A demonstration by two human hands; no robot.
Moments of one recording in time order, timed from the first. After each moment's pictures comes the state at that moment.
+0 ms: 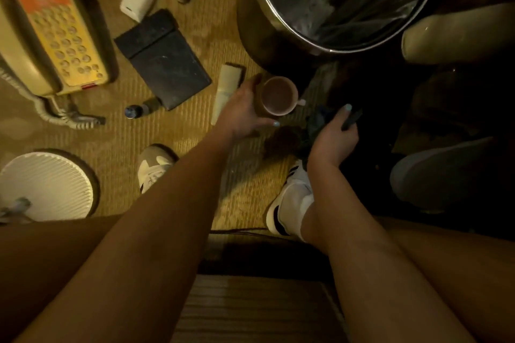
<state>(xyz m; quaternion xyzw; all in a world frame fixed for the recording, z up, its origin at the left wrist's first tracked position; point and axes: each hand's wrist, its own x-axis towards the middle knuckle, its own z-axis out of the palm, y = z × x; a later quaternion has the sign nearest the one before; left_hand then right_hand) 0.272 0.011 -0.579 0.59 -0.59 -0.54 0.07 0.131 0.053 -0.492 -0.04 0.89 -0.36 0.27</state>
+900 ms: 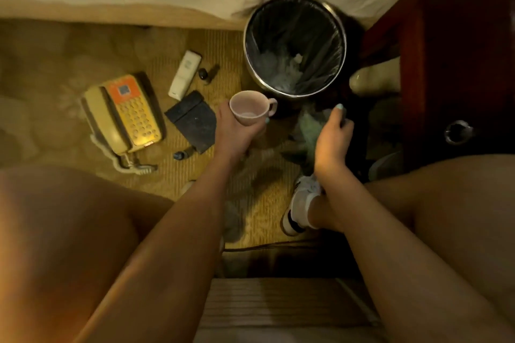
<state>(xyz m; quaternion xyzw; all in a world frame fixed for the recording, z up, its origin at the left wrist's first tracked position) 0.306 0.010 -0.405 0.66 -0.51 -0.48 0.27 0.148 0.039 -0.333 -0.04 0.81 -0.44 0.37</state>
